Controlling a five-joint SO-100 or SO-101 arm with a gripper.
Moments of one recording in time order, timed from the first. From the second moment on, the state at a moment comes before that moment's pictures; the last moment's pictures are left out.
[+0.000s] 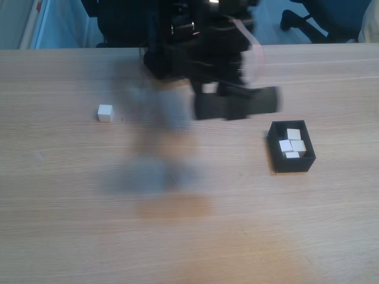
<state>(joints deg) -11.8 113.8 102.2 88.2 -79.8</state>
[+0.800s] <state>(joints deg) 35.6 112.1 111.2 83.5 -104.7</state>
